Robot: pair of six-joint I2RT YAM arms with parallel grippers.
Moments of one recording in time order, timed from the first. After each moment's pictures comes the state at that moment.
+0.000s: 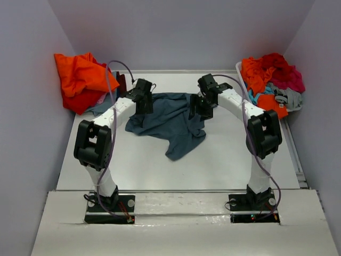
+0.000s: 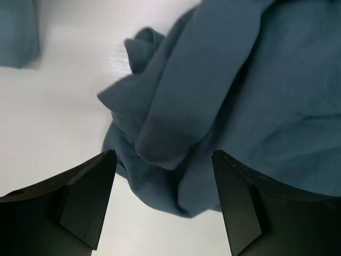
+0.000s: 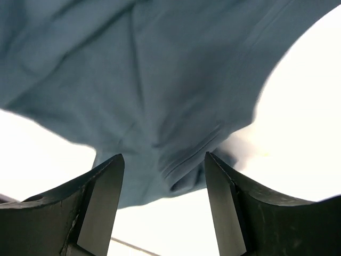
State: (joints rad) left arm -0.38 1.78 1.39 -0.58 -0.38 -0.38; right arm 0.42 1.99 1.68 -0.82 -0.18 0.47
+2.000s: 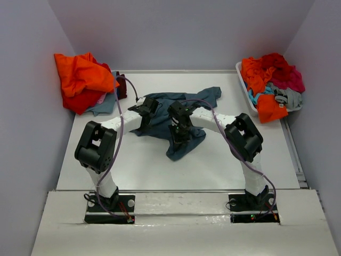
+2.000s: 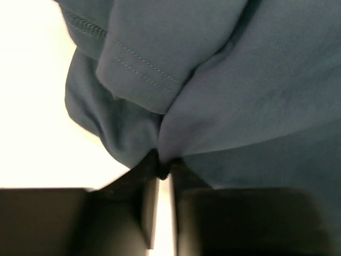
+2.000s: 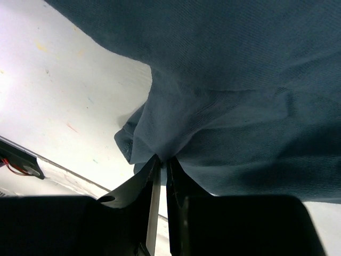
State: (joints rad) left arm -0.48 1.74 1.12 -0.51 -0.43 -0.51; right arm 0.75 2.09 1.57 -0.83 -0.32 0.52
